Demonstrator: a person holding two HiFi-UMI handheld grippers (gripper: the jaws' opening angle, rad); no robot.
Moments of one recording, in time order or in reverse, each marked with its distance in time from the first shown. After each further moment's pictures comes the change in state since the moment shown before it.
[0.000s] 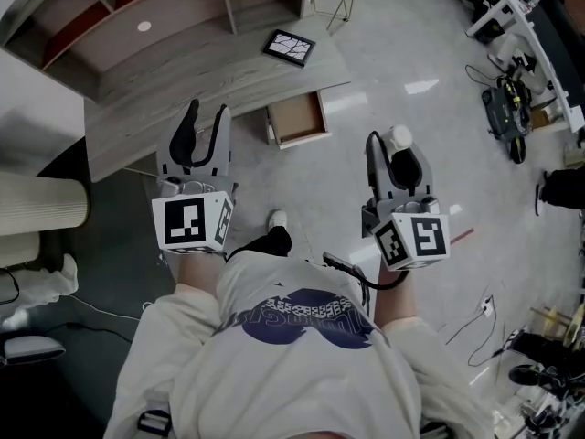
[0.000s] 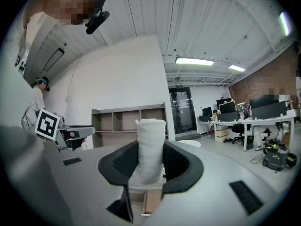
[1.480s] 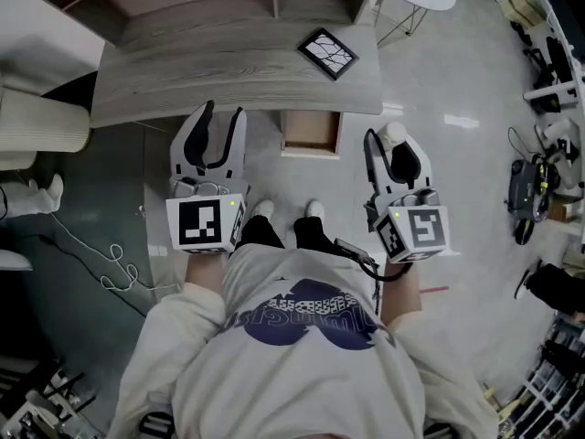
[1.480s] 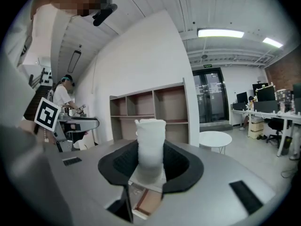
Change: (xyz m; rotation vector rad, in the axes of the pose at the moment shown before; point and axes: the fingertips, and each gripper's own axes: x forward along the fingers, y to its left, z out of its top) left arm 0.084 -0.018 -0.053 -0.011 0.155 0.303; right arm 0.152 -0.067 -0.046 -0.072 0.162 0.396
